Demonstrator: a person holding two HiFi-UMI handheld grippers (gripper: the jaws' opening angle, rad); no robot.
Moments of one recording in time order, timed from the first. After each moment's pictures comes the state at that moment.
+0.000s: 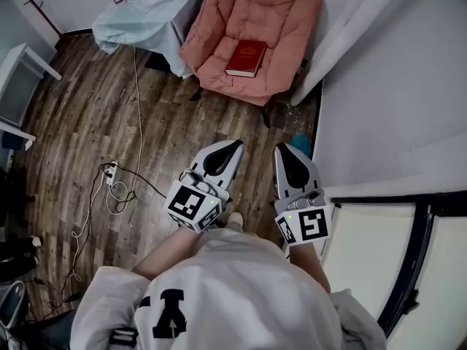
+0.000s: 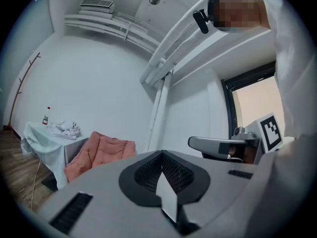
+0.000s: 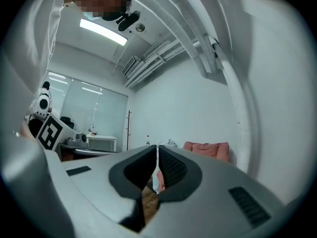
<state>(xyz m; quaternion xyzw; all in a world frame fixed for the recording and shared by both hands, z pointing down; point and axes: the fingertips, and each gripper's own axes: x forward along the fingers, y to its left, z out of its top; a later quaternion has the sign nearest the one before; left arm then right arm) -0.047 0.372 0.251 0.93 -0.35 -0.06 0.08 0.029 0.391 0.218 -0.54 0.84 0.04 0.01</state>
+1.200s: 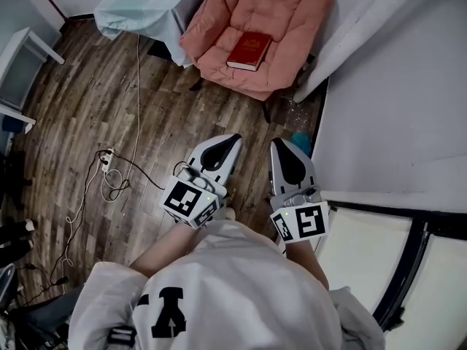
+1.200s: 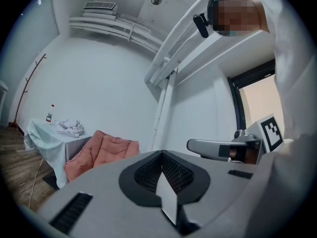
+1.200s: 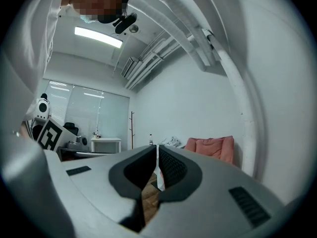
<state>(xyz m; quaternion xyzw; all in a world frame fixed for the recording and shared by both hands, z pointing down) -0.020 0.349 0.264 0.92 -0.38 -0.07 0.09 0.052 0.363 0.237 -0.51 0.86 0.01 0.03</state>
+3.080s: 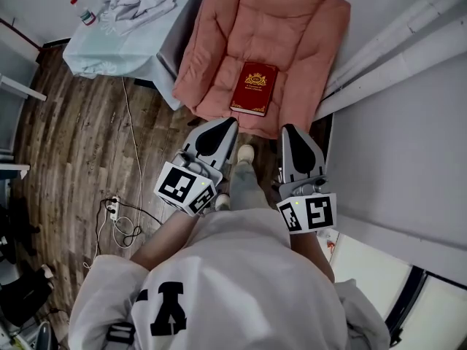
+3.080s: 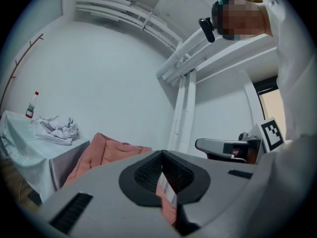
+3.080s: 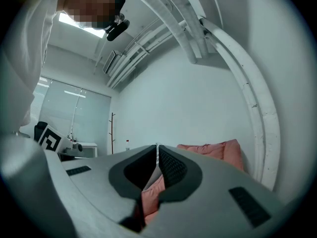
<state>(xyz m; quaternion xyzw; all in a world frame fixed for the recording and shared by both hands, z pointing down) -0.079 0.003 0.271 0.93 -0.35 -0.08 0.11 0.020 0.033 0.236 -0.58 0.81 0.01 0.05</state>
